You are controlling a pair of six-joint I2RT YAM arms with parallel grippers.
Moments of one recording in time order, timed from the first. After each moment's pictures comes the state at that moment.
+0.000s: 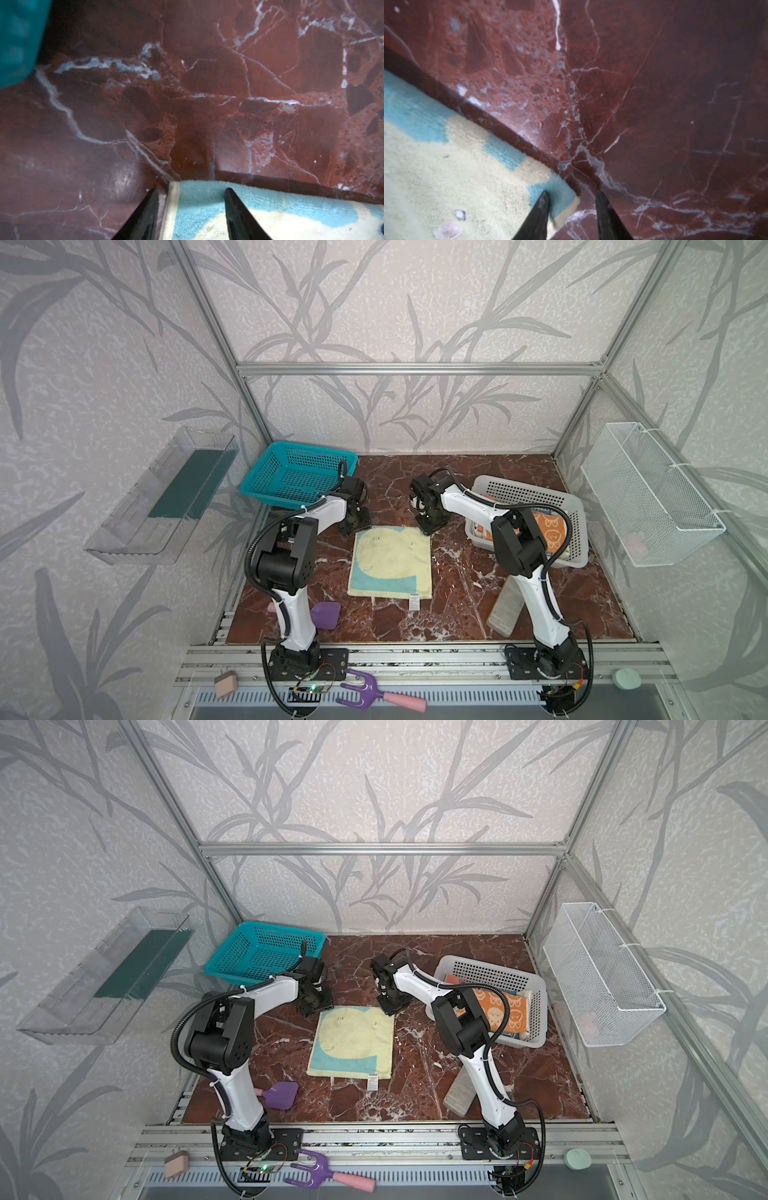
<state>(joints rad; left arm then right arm) -0.21 1.90 1.22 -0.56 0.02 -0.47 0.62 2.30 1.88 -0.98 0.00 0.07</state>
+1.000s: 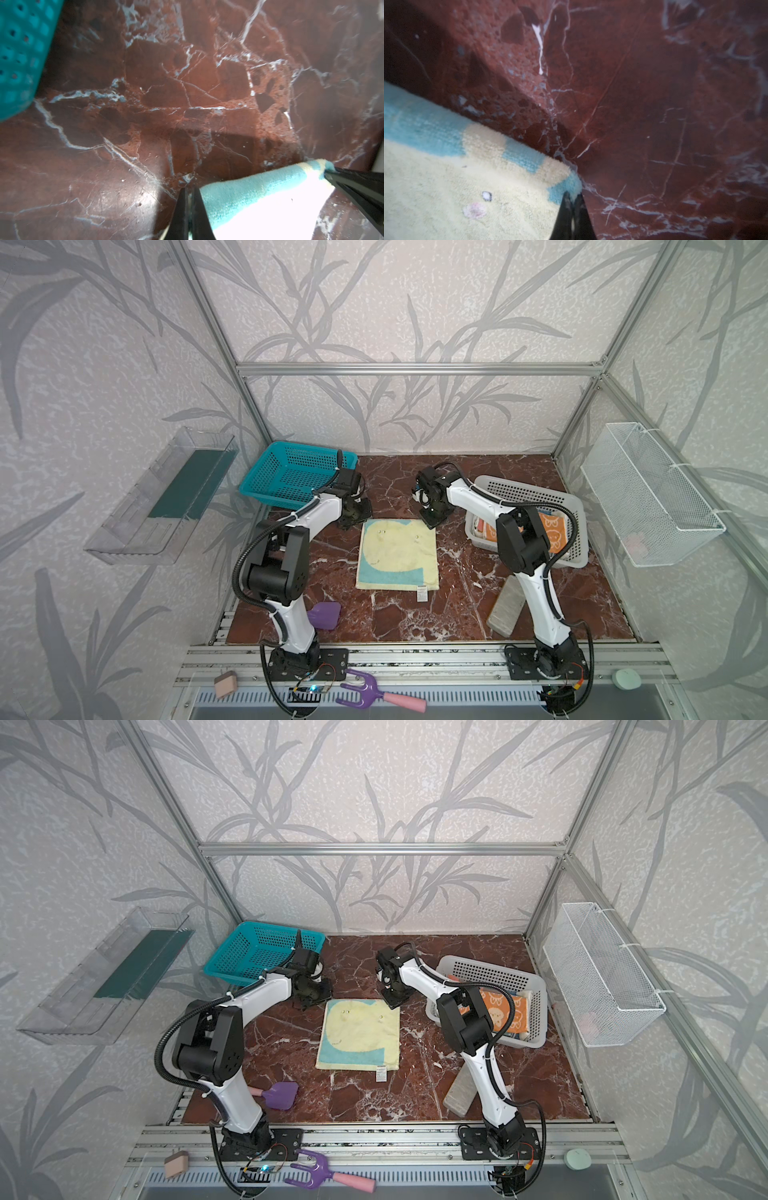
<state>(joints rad) -0.21 1.79 1.24 -0.54 0.15 -0.44 0.58 2.30 1.95 -1.00 0.00 -0.04</state>
